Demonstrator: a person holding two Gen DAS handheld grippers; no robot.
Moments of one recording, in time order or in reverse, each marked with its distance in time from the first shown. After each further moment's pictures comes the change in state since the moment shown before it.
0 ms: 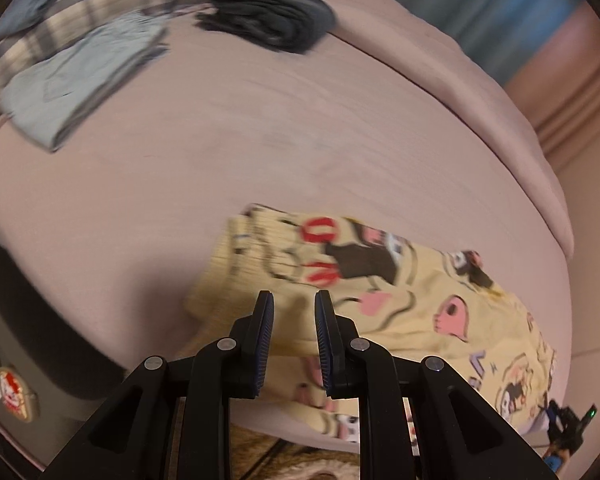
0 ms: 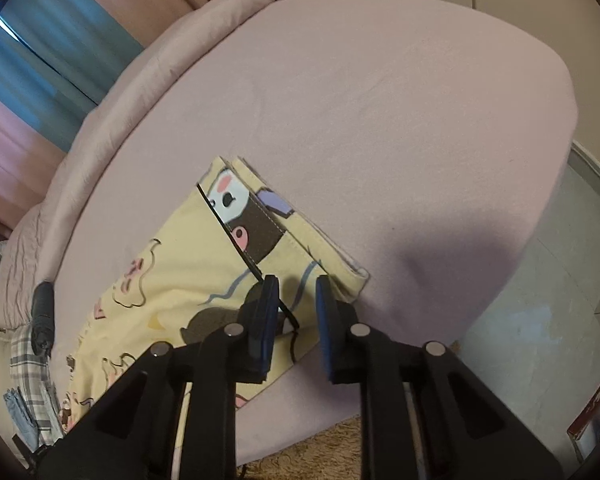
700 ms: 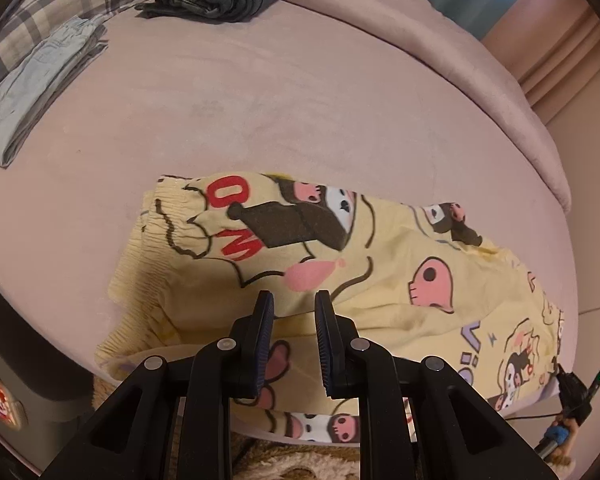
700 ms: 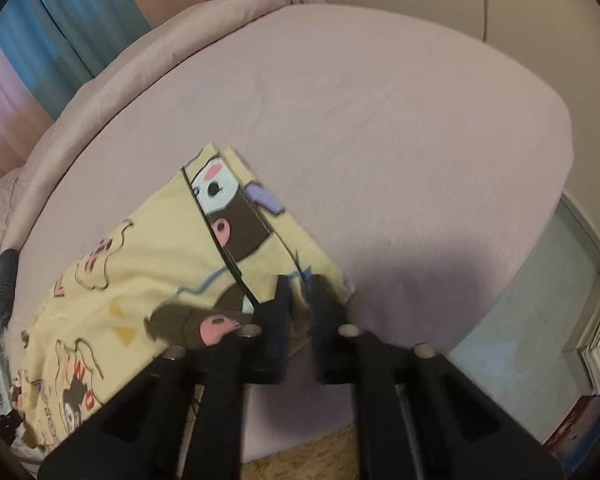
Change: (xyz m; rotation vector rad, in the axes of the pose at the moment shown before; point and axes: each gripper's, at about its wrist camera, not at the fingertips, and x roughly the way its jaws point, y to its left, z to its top) left arm 0.026 -0.044 -0.010 0.095 0.088 -0.011; right arm 0.012 0.008 -0.005 -0.115 -0.064 -0.095
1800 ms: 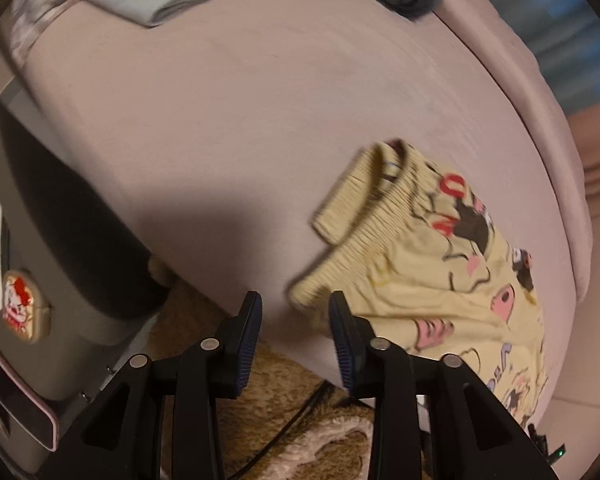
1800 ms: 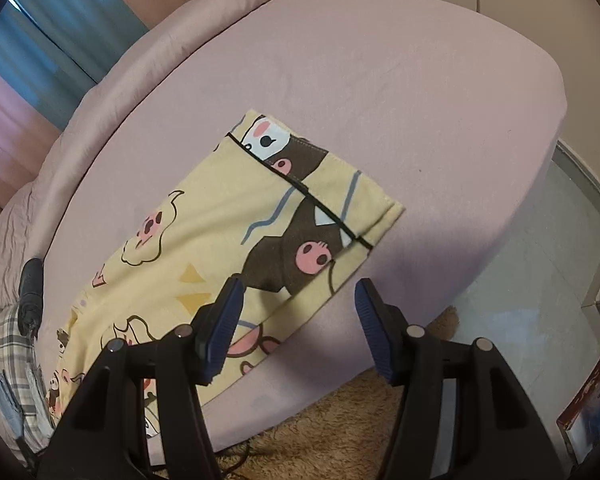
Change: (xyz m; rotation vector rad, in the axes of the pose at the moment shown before) left arm -0.023 0.121 -0.034 -0.399 0.081 0.085; right arm -0.022 0.019 -0.028 0.039 0.114 0.050
